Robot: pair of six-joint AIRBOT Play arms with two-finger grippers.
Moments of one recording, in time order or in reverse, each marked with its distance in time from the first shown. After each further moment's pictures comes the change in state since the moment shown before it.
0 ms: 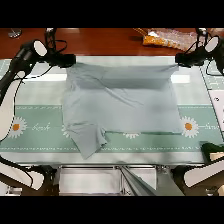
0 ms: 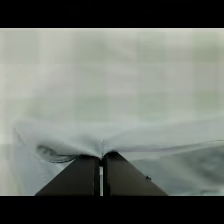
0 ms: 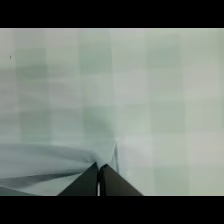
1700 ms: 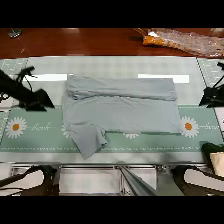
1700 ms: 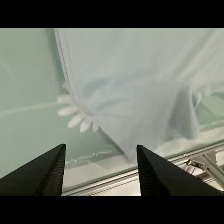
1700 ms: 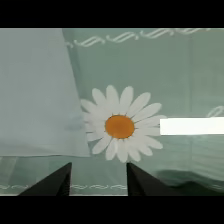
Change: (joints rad) left arm 0.336 0.449 -0.576 -0.163 -0.715 0.175; right arm -0.285 0.438 -0.482 0.023 0.573 -0.187
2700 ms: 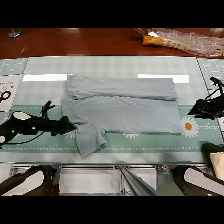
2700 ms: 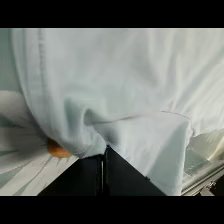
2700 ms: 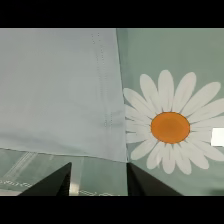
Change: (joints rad) left arm -0.059 0.084 -0.647 -0.395 0.573 0.174; right arm -0.058 0.076 -0.226 0.146 -0.099 -0.079
